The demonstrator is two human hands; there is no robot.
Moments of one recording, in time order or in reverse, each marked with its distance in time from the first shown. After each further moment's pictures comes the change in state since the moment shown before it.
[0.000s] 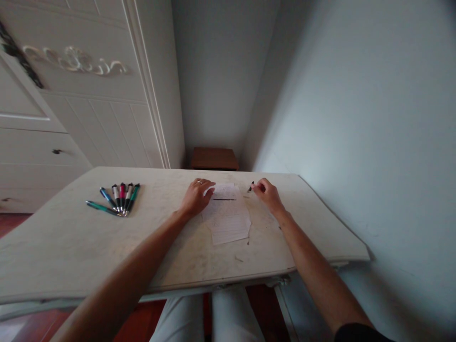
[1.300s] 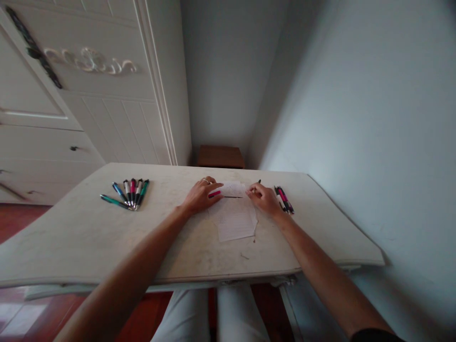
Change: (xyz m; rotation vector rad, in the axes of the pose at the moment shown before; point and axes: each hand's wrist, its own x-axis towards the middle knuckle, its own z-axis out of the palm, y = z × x) left_hand -0.007 -0.004 -0.013 0.088 -0.249 0.012; right_hand -0.016 -0.020 0.018 -0.021 -0.194 -0.136
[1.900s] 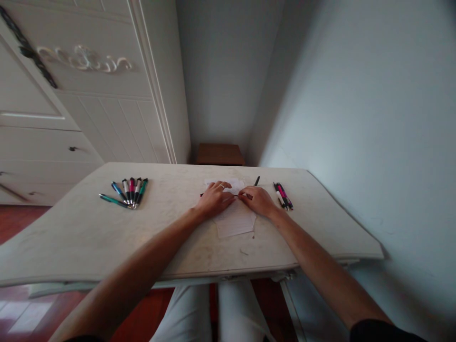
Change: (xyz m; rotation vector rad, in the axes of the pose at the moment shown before) left_hand 0.005 0.039 0.021 0.001 -0.053 0.134; right_hand 0.001 -0.009 0.009 -0.150 -0.224 -0.151
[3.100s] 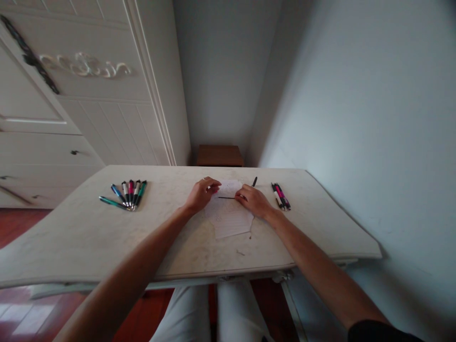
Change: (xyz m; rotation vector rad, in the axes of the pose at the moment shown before) left_hand -0.001 -0.031 -0.005 -0.330 0.289 -0.185; right_hand 0.001 -0.009 -0.002 -0.064 -0.030 -0.034
